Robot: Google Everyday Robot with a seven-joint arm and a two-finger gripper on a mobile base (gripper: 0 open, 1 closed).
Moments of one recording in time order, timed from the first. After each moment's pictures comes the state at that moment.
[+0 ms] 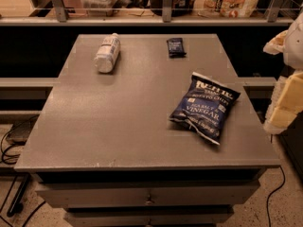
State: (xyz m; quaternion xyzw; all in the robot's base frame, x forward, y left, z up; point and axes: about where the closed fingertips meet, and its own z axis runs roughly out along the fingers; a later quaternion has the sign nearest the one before) arm 0.438 -0.217 0.976 -0.60 0.78 -0.03 0.16
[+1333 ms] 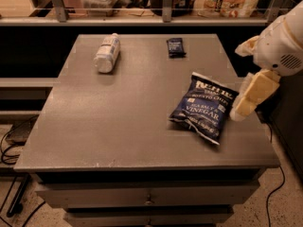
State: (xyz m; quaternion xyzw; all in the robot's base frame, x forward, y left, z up) arm 0.493 -0.181 0.944 -0.60 0.76 0.05 0.24
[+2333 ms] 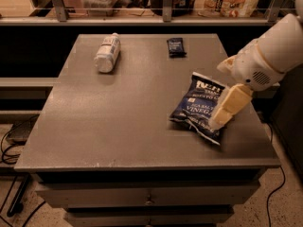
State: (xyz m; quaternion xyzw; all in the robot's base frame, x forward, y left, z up) arm 0.503 -0.152 0.897 -0.59 0.77 0.11 0.24
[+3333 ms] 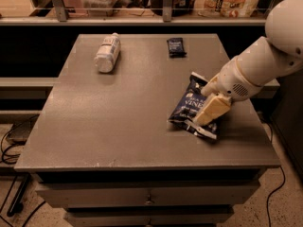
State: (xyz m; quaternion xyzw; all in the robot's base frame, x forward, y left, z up) arm 0.522 -0.134 0.847 -0.57 0.78 0.12 0.23
